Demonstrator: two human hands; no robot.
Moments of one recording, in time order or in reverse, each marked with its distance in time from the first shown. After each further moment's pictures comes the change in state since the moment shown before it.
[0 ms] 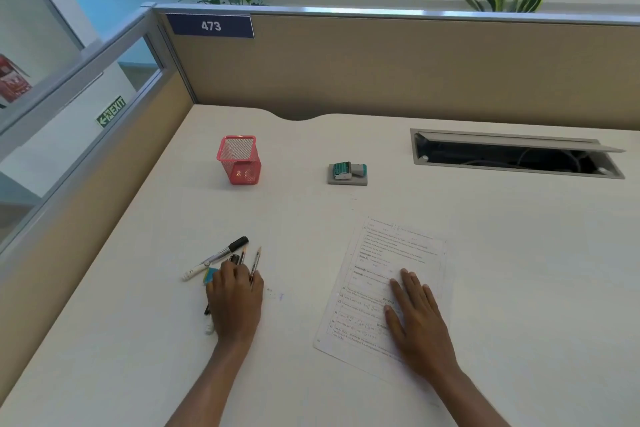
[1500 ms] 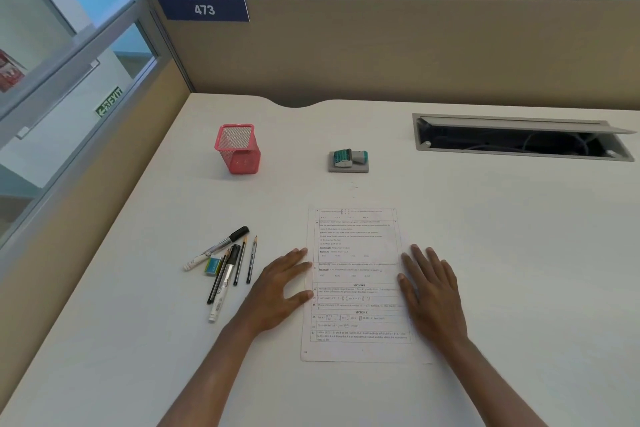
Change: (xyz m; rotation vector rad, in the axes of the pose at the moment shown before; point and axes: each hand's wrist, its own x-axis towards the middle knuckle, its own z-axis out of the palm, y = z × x) left_hand -0.003 0.018 0.000 -0.655 -0.677 0.410; right_hand 0.021 0.027 0.002 -0.049 0.096 0.059
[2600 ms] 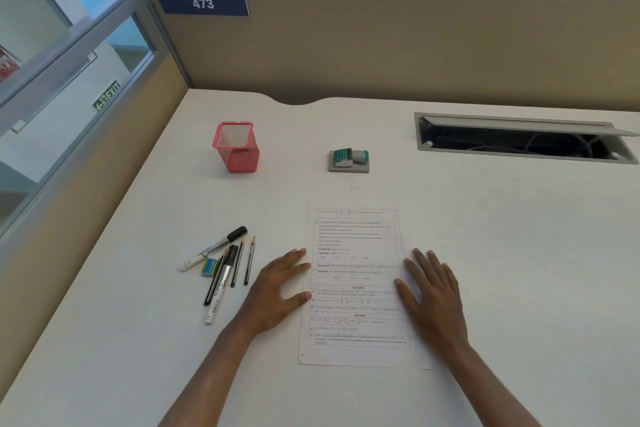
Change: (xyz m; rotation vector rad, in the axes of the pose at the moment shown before) left_hand 0.001 0.004 -0.001 -0.145 0.055 -0.039; right_hand -0.001 0.004 0.002 0.054 0.026 -0.004
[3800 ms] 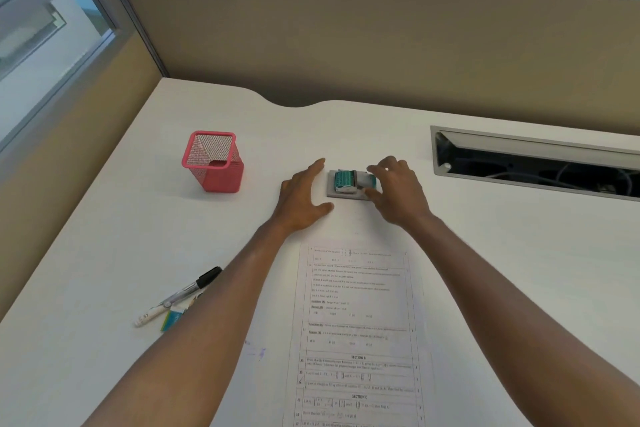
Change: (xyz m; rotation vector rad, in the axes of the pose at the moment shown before) left_hand 0.261 -0.004 -0.022 0.054 0.092 -0.037; right_hand 0.289 -0.058 -0.008 -0.110 -0.131 -0.175
